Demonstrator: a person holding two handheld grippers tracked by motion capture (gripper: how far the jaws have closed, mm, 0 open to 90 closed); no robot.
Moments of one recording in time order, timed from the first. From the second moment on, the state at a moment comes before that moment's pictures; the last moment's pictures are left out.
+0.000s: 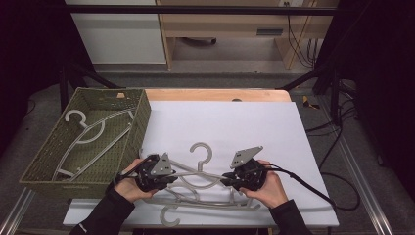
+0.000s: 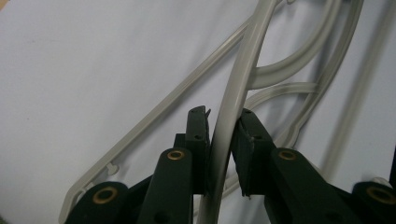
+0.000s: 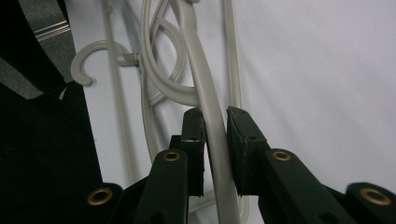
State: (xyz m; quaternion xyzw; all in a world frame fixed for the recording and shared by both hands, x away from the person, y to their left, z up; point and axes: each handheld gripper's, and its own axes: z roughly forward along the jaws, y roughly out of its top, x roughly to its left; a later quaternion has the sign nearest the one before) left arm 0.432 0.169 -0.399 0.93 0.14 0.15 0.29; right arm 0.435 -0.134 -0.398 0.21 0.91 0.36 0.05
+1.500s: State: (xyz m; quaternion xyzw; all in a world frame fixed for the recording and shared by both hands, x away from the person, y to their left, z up) left arm 0.431 0.246 -0.296 0.83 0.30 0.25 0.40; right arm 0.431 -0.238 -0.369 0.42 0.74 0.48 0.22
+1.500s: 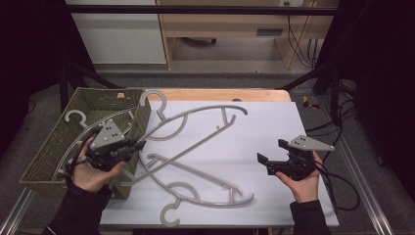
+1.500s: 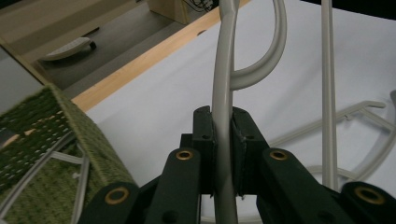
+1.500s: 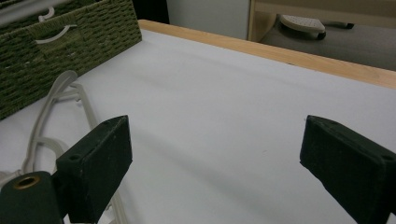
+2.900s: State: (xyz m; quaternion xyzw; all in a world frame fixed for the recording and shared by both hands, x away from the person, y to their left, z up) left arm 0.490 0.443 -0.315 0.76 0.45 0.32 0.33; right arm 0.433 -0.239 -0.371 0.43 0.73 0.48 0.23
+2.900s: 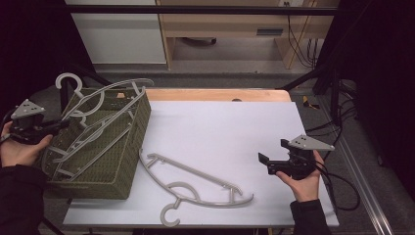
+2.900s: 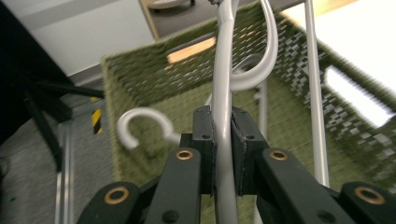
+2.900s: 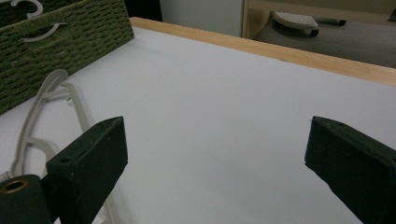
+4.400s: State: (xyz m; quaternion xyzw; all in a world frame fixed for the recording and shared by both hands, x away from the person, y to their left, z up) left arm 0.488 0.439 -0.361 0.76 0.50 0.26 0.32; right arm 0.431 -0.224 -0.373 0.40 0.75 0.48 0.21
